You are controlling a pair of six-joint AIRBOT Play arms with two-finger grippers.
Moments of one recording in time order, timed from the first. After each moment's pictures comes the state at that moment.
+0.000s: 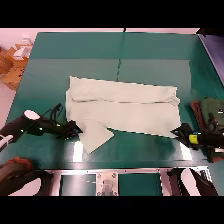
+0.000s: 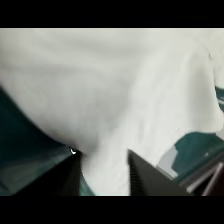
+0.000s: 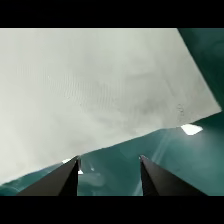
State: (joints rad) left arm -0.03 -1.21 0.48 0.70 -0.97 -1.25; right arm -0.66 -0.73 0.32 -1.01 1.15 1.54
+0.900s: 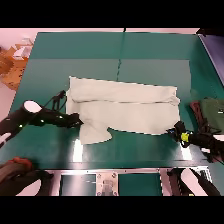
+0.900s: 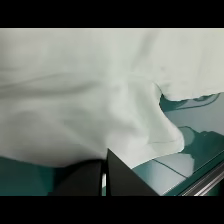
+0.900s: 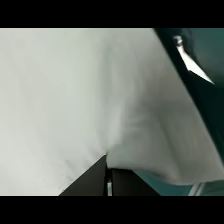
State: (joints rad) left arm -0.11 -1.10 0.64 0.80 -1.01 -1.28; right arm -0.66 -0.89 0.25 -0.77 0.95 1.39
